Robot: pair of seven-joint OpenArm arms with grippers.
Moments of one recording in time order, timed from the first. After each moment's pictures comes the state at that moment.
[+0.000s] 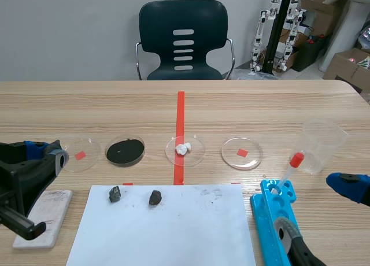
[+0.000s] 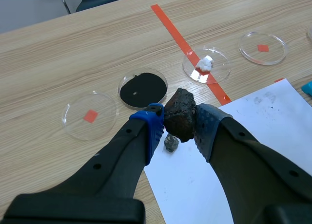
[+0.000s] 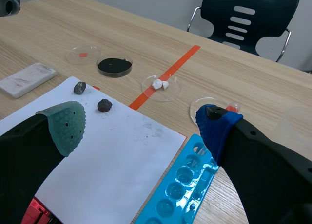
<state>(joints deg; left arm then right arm) 46.1 -22.2 -10.8 120.9 -16.8 -21.7 3.1 -66.6 32.5 3.4 116.7 5.2 10.7 37.2</state>
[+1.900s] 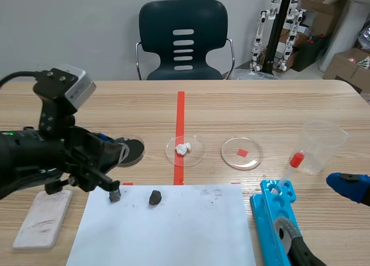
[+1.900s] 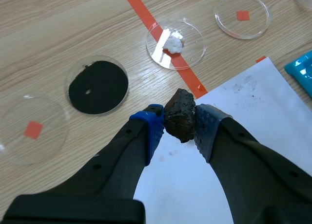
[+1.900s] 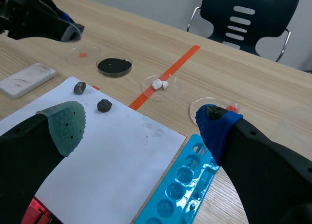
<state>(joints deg) 14.0 -36.6 19.0 112.0 -32.4 -5.2 27.2 -66.6 32.5 3.4 116.7 5.2 10.7 37.2</state>
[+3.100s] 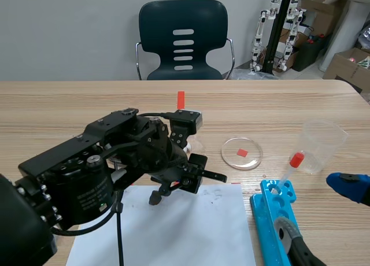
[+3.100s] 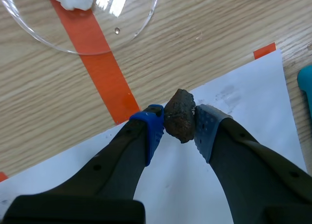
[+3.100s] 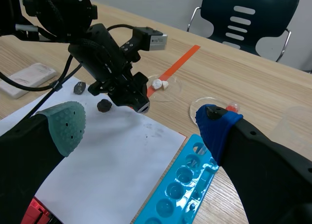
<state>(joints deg) -15.4 -3.6 37.3 68.9 -26.0 6.2 46.9 -66.6 32.5 3.4 116.7 5.2 10.7 37.2</state>
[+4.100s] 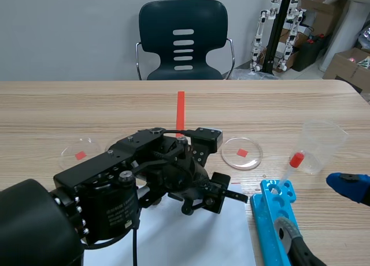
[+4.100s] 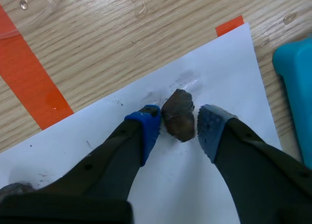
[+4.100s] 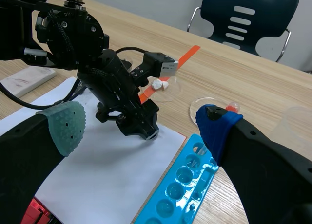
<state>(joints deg) -15.5 0.8 41.0 62.0 -26.3 6.0 43.4 -66.6 32.5 3.4 116.7 5.2 10.7 37.2</state>
